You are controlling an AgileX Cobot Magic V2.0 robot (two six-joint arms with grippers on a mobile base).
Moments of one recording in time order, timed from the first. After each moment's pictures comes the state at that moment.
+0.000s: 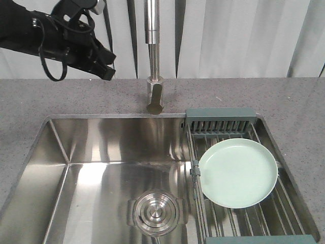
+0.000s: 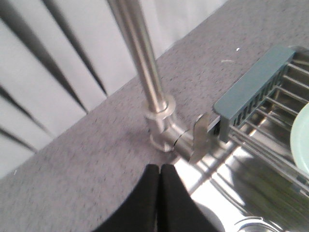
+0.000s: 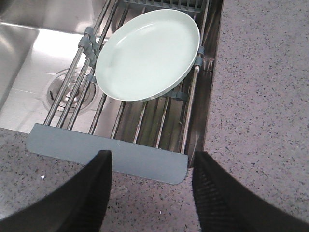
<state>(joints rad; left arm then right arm) -0.28 1.66 -1.64 -0.40 0.79 0.69 0.07 0.42 -0.69 0.14 1.11 -0.14</state>
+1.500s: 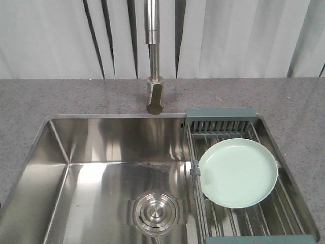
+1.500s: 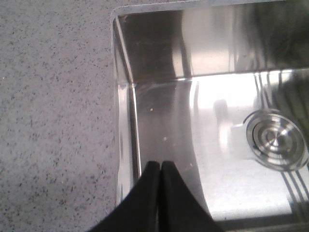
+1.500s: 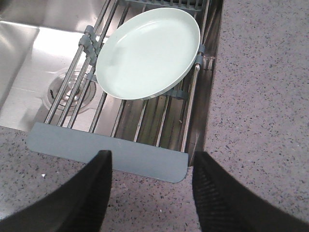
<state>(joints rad) -0.28 0.71 -0.63 0.16 0.79 -0.22 0.07 0.42 -0.69 0.14 1.12 -0.14</state>
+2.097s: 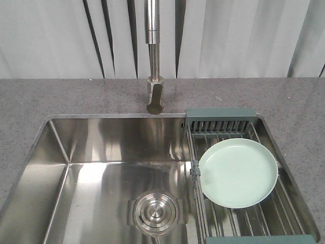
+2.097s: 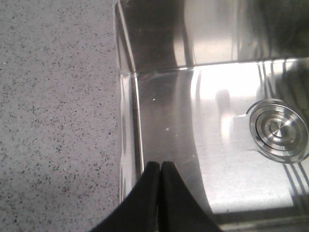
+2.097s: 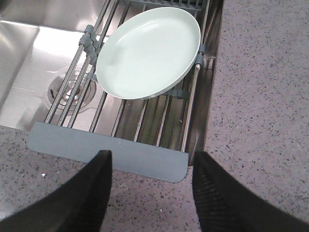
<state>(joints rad) -0.28 0.67 -0.62 0.16 0.81 -0.22 0.07 0.42 -0.69 0.14 1.12 -0.14</state>
